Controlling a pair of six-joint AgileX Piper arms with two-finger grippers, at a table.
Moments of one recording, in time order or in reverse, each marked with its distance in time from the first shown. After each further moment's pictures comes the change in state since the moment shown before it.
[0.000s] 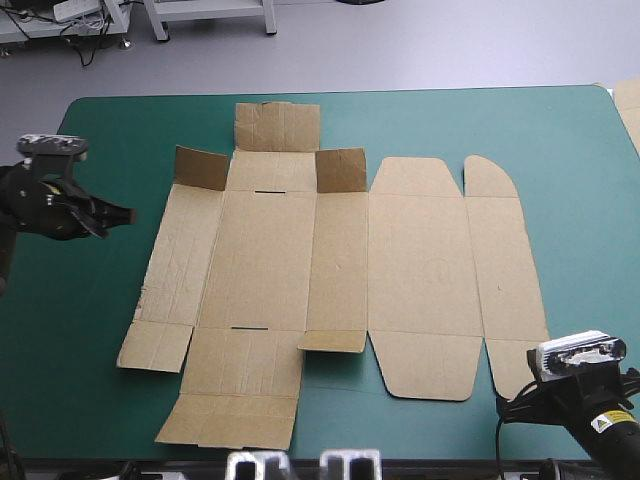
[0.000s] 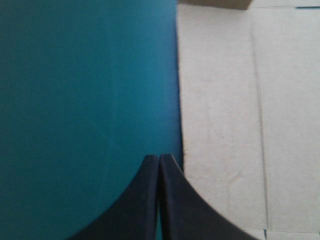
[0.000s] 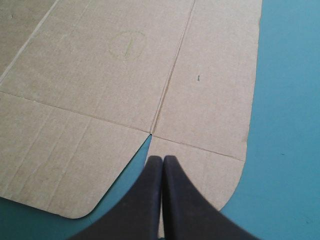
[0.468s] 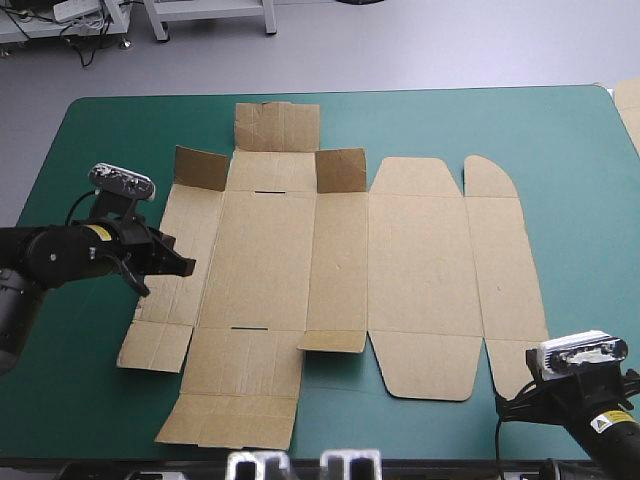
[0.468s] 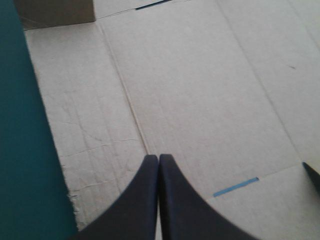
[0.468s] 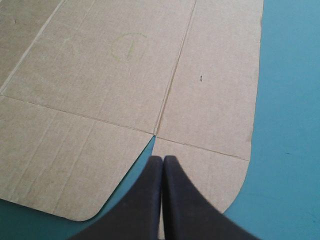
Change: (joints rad) left arm -0.248 -0.210 0.218 -0.189 -0.112 0.140; right arm 0.000 0.000 0.000 0.010 0.000 0.024
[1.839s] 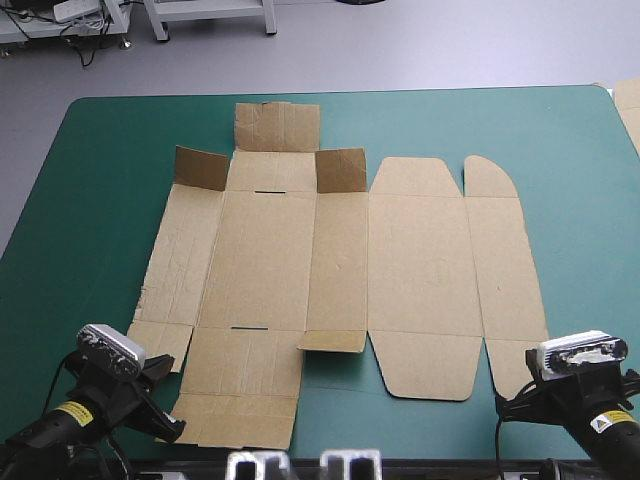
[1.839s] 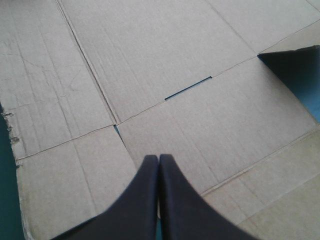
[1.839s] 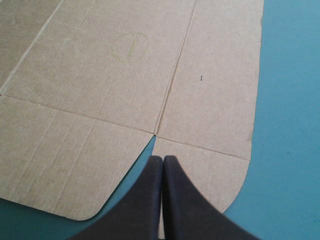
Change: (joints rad) left arm 0.000 -0.736 0.638 -0.118 -0.068 0.204; right arm 0.000 0.000 0.000 0.000 0.001 0.000
